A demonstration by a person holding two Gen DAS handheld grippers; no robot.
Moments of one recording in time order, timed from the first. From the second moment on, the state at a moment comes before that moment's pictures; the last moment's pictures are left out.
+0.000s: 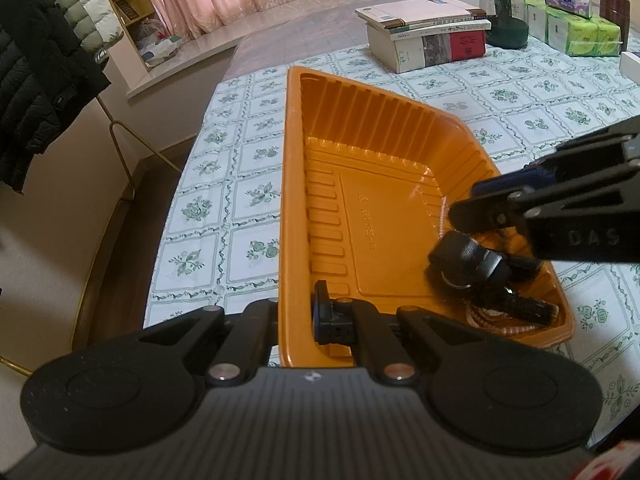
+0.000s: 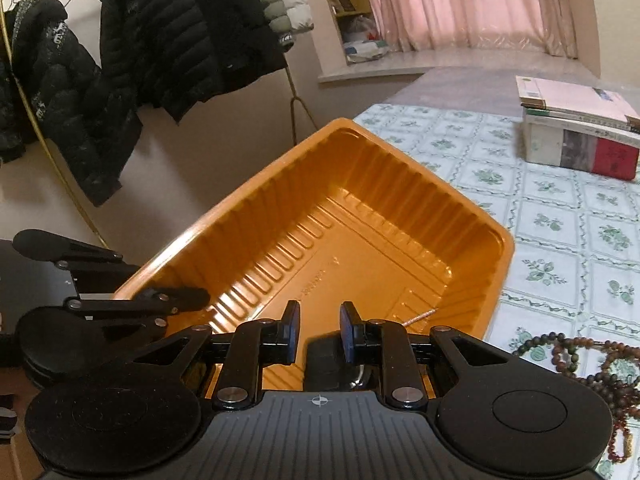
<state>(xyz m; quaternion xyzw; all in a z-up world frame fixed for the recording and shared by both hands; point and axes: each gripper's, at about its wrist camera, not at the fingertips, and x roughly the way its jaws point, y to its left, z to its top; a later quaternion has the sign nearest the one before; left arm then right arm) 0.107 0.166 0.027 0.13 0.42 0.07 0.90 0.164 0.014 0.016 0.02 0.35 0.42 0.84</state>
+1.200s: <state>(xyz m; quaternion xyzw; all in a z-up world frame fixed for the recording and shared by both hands) 0.108 0.165 0.030 0.14 0.42 0.08 0.89 0.194 -0.234 -0.061 0.06 0.37 0.11 0.92</state>
